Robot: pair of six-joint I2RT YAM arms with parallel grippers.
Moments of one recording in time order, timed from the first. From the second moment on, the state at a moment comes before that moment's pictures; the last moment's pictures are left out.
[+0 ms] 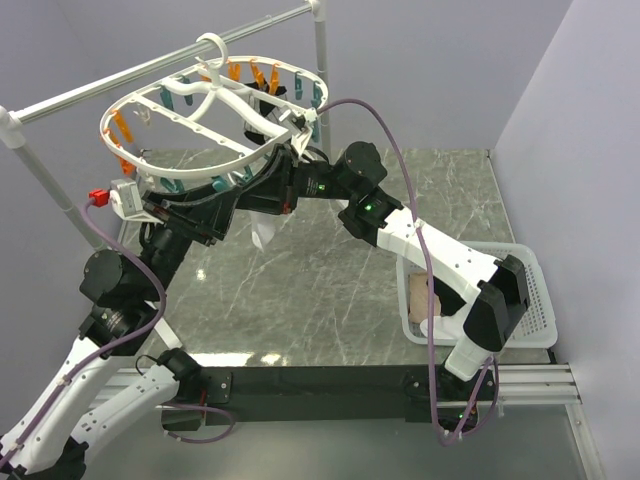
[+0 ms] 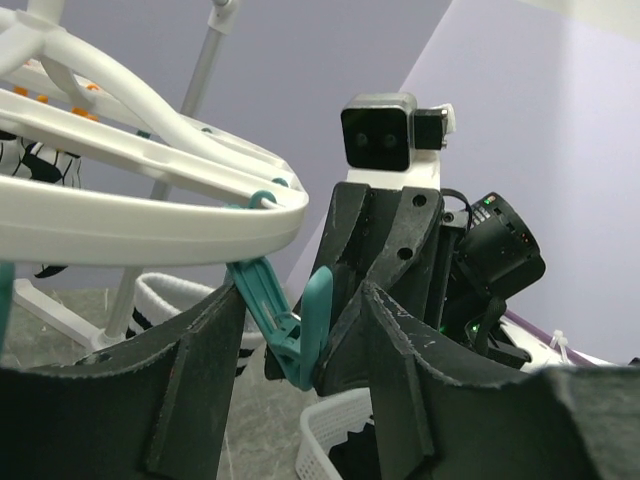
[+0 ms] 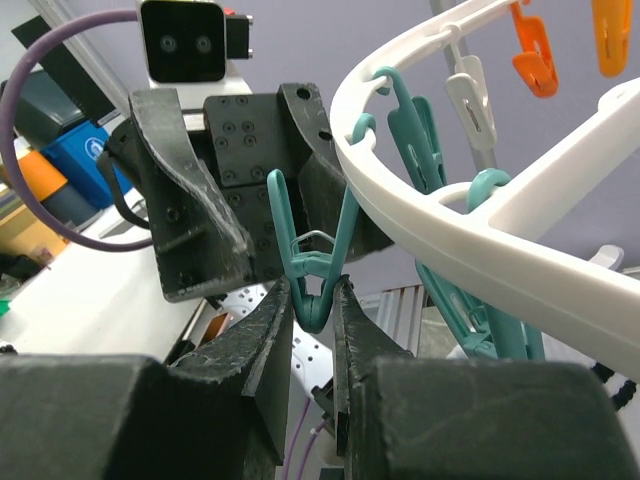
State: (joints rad) left arm -0.61 0.63 0.94 0.12 -0.08 -0.53; right arm 0.82 1.66 1.55 0.53 -0.83 0.82
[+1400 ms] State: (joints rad) left arm -0.61 0.62 0.93 0.13 -0.12 -0.49; right arm 0.82 1.66 1.56 0.51 -0.83 0.79
